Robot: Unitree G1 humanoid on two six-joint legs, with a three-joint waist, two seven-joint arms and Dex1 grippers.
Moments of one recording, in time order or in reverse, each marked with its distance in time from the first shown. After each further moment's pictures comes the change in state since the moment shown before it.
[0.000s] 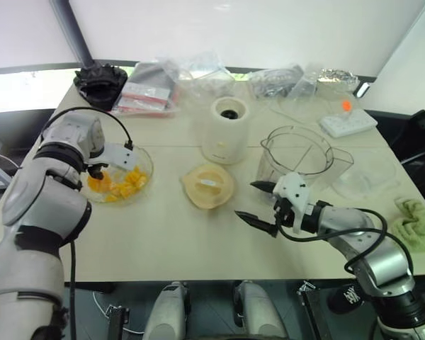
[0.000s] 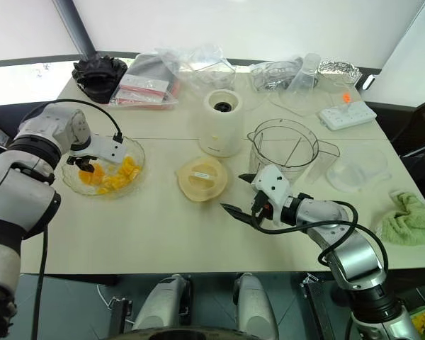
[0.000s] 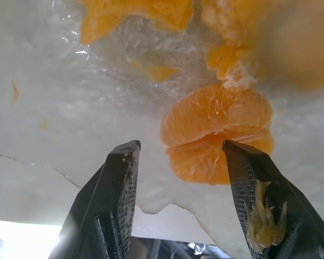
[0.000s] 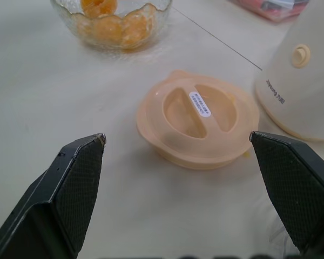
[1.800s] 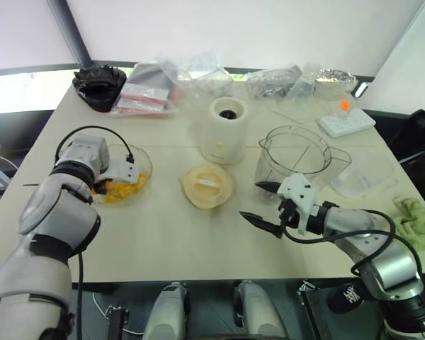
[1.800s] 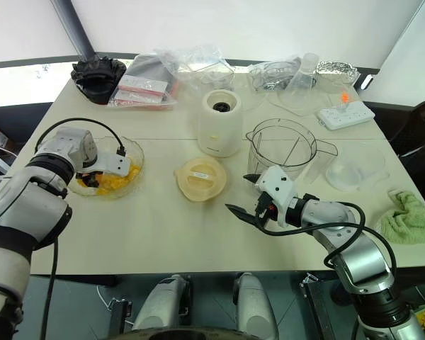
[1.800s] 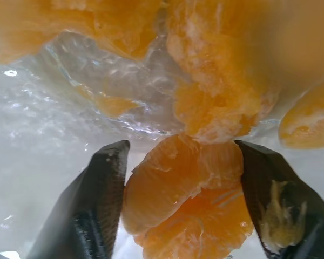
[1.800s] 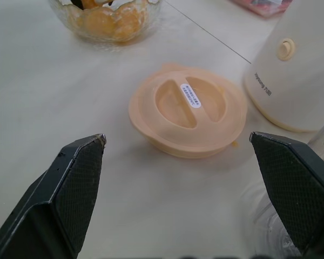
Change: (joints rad) left arm 0.103 -0.054 0.009 0.025 -0.028 0.153 0.075; right arm 0.014 -0.031 -0.023 -0.025 0.001 0.016 -0.004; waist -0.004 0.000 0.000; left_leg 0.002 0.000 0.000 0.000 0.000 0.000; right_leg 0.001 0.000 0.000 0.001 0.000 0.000
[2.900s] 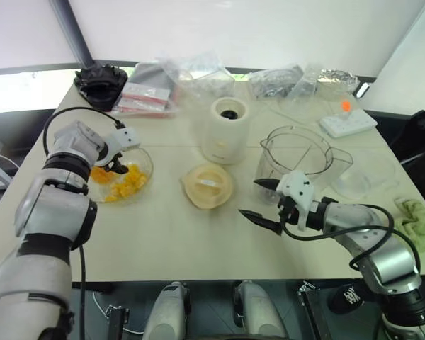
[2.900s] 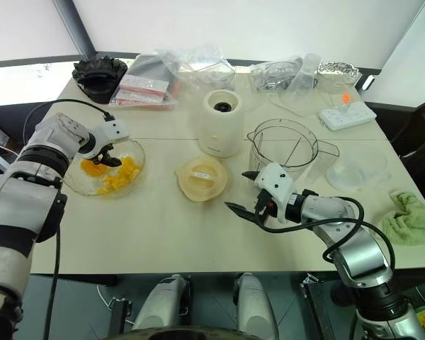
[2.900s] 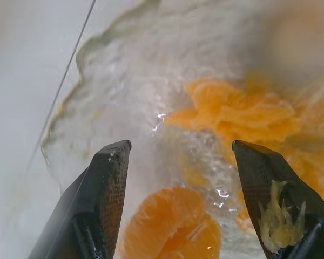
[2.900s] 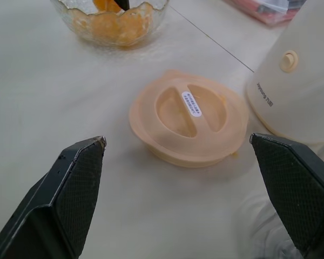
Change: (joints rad) left arm -0.024 0.017 0.294 -0.061 -0.272 0.191 0.036; right arm -0.051 0.000 0.007 0.049 -0.023 -0.018 0.047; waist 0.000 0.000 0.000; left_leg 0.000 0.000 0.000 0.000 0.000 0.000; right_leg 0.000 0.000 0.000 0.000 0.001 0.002
